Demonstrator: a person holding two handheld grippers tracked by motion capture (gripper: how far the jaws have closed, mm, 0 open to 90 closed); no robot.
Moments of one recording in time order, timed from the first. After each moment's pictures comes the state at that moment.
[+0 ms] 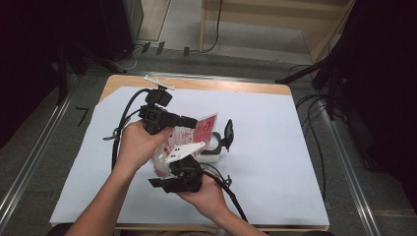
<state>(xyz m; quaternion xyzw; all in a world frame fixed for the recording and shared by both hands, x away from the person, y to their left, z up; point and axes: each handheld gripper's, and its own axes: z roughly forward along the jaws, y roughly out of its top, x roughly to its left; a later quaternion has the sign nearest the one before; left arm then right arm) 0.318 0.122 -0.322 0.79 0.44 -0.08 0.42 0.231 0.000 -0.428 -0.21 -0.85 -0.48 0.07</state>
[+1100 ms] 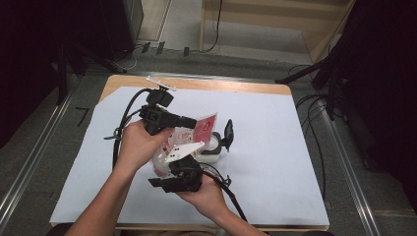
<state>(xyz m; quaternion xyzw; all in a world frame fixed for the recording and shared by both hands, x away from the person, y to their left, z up) 0.319 0.120 -0.322 0.80 0.44 -0.07 0.41 0.232 0.001 -0.428 -0.22 -0.85 -0.48 0.07</state>
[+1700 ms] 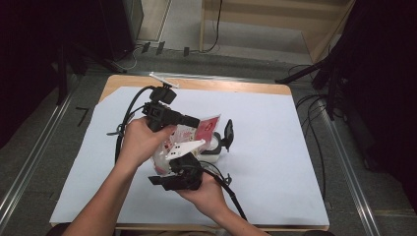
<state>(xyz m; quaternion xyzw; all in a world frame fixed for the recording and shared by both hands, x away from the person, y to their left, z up) 0.326 0.117 -0.320 0.80 0.43 -0.09 0.41 0.235 0.001 -0.426 -0.22 -0.85 -0.48 0.07</state>
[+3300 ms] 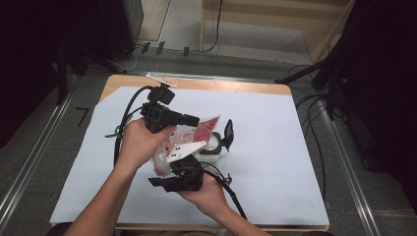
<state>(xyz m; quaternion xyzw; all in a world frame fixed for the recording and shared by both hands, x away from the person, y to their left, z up) 0.319 0.117 -0.315 0.79 0.43 -0.08 0.42 0.233 -0.002 -0.426 -0.20 -0.85 -0.49 0.07</state>
